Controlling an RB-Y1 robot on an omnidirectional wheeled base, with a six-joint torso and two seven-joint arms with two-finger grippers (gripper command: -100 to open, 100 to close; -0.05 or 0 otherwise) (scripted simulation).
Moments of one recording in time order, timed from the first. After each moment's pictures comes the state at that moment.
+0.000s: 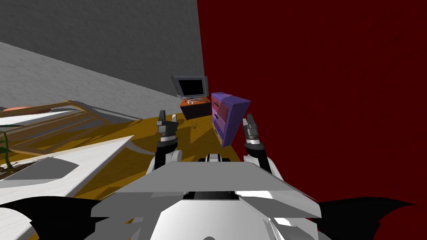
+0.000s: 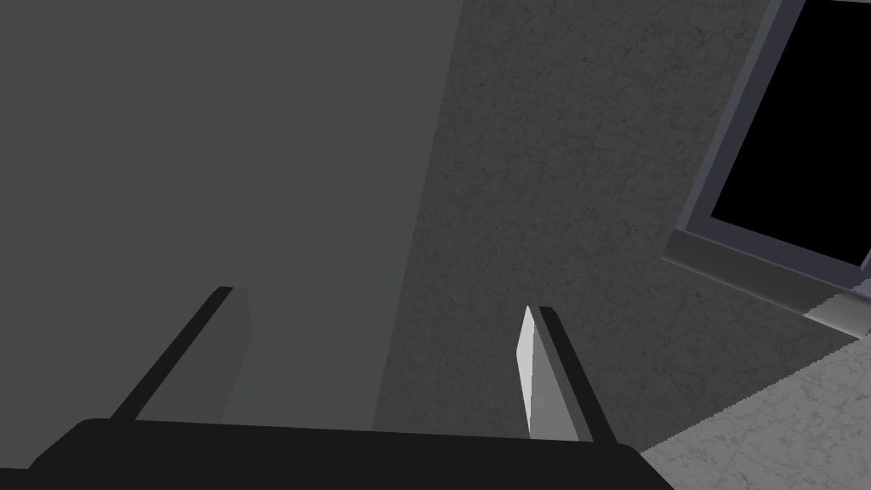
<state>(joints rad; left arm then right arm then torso) 0.46 -0.02 0.04 -2.32 -0.10 -0.45 0.15 0.55 -0.10 0.08 -2.32 0.13 -0.43 0.08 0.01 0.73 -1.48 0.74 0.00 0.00</state>
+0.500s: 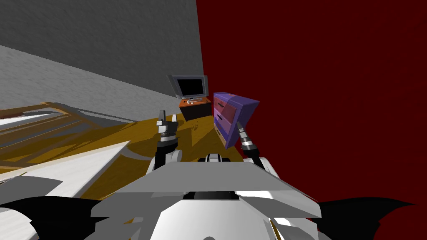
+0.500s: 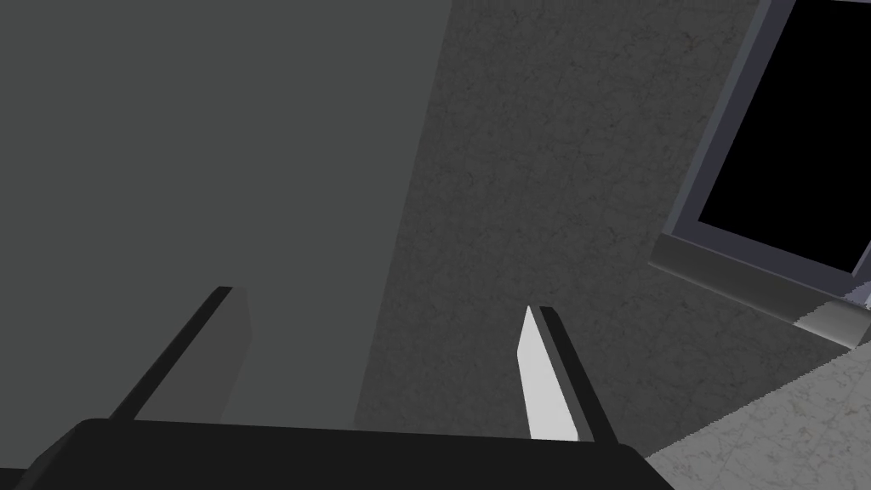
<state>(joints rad) 0.46 -0.02 0.04 -2.32 -0.11 -0.45 0.15 0.55 -0.18 0.11 -2.20 0.28 -0.29 0.08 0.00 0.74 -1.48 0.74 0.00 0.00</state>
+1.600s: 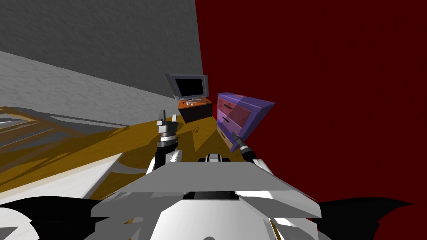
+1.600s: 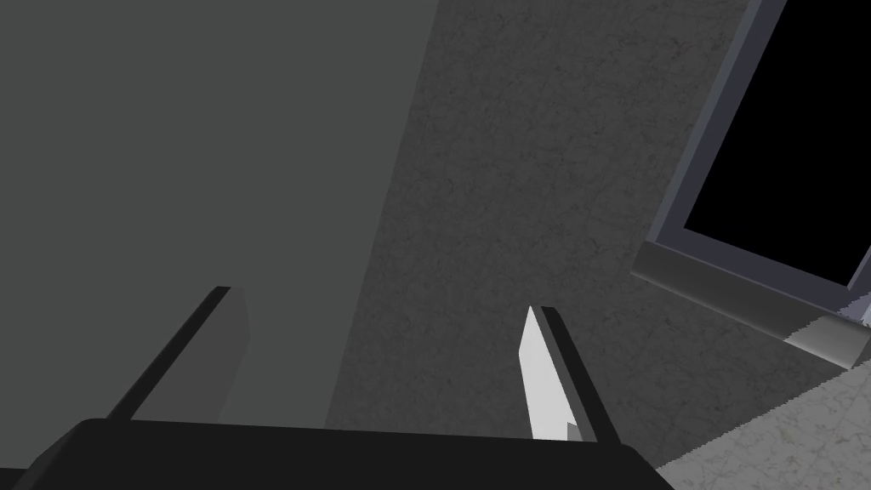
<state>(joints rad) 0.46 -0.02 0.04 -2.32 -0.10 -0.45 0.15 0.54 -0.30 0.16 -2.01 0.53 -0.04 0.07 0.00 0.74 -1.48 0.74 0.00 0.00</state>
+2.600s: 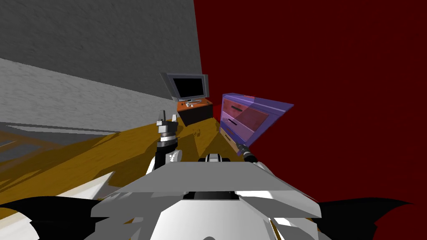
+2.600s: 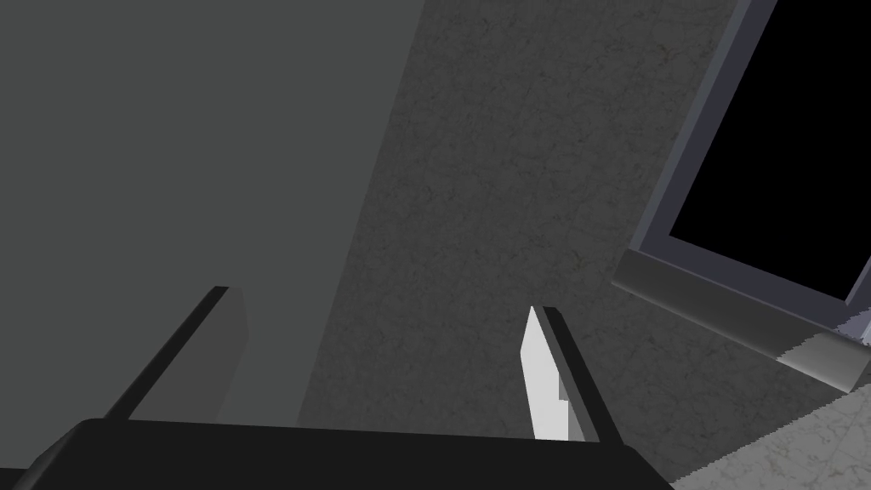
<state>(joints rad) 0.46 -0.02 0.04 -2.32 -0.10 -0.45 0.15 0.52 -0.41 0.20 -1.80 0.76 0.18 0.06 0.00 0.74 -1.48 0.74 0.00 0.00</state>
